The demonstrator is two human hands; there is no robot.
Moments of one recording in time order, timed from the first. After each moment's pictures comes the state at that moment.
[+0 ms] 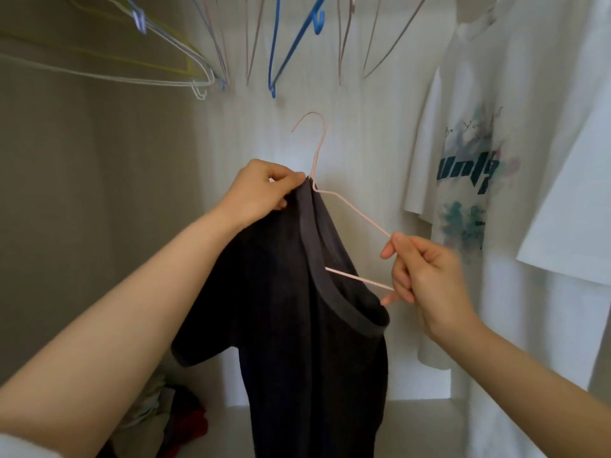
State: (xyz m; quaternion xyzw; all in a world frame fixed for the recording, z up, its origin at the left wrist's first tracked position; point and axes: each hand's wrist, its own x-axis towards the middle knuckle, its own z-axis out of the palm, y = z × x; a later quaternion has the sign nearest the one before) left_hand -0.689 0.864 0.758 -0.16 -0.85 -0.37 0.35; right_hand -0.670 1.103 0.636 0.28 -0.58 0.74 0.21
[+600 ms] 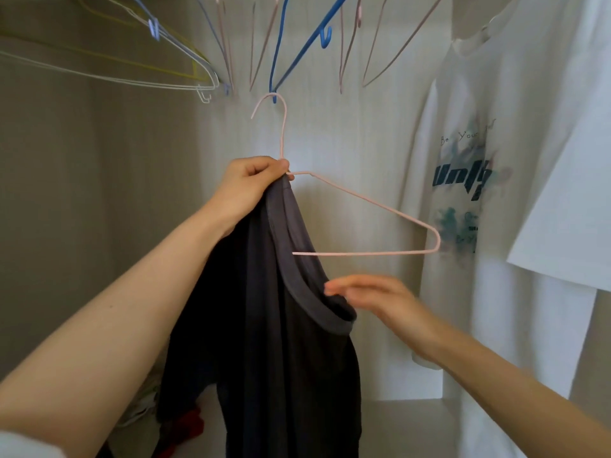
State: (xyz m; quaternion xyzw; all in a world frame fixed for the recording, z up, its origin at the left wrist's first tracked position) left_hand -0.673 0.849 0.756 -0.23 -0.76 -0.47 0.39; right_hand -0.656 1.088 0.622 0.38 -0.70 0.61 0.00
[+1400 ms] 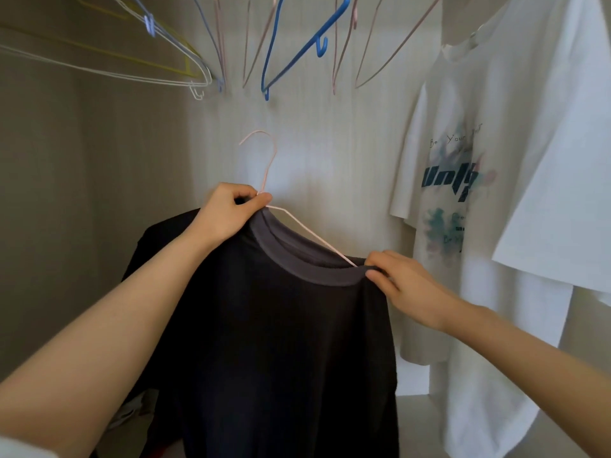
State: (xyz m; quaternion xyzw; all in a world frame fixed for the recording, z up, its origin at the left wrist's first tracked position) left_hand -0.688 0.815 0.727 -0.16 -0.83 -0.37 0.39; right_hand -0.694 1.127 0.634 0.38 -0.86 0.21 0.28
